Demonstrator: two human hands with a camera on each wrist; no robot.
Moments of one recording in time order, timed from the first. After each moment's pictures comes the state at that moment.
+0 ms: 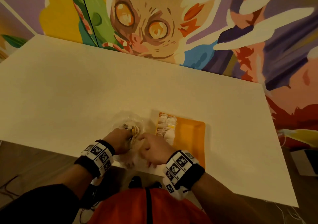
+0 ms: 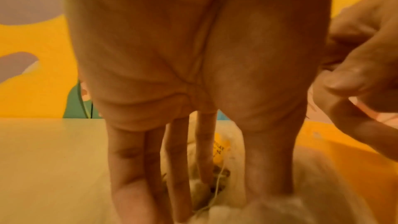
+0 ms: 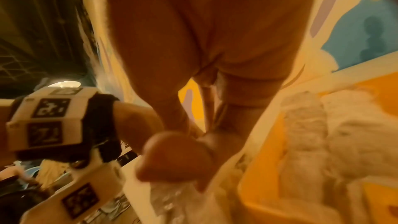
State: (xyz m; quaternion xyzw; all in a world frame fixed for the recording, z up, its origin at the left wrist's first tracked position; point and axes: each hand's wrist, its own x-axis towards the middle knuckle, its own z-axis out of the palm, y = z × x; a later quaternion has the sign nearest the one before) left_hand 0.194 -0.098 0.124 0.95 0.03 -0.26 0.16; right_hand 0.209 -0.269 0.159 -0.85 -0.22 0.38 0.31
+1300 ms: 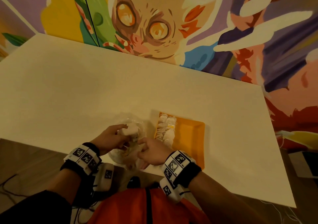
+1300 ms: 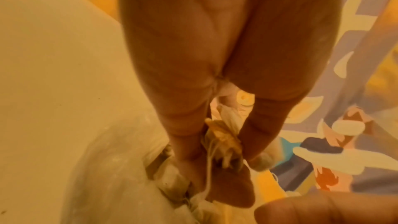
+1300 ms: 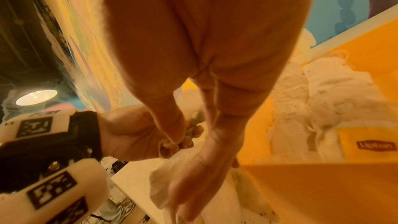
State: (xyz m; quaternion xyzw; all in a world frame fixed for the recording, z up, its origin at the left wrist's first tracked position) left_hand 0.177 -0.075 0.125 0.71 0.19 -0.21 0.65; right_hand 0.206 -0.262 0.127 -0.83 -0.17 0.44 0.31
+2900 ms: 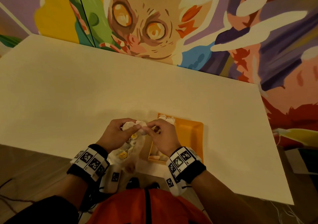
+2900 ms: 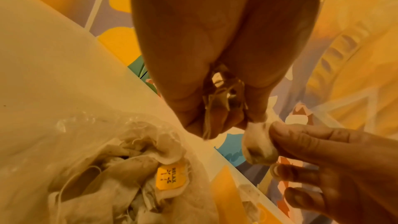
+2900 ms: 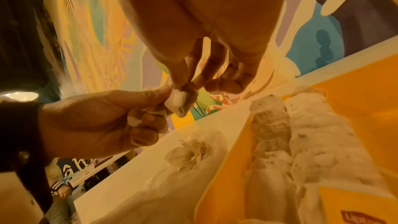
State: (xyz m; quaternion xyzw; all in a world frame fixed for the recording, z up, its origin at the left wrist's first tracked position) left_hand 0.191 -0.101 0.142 0.77 0.11 -0.01 0.63; right_hand 0.235 -0.273 0.133 -0.85 -0.13 0.10 0.51
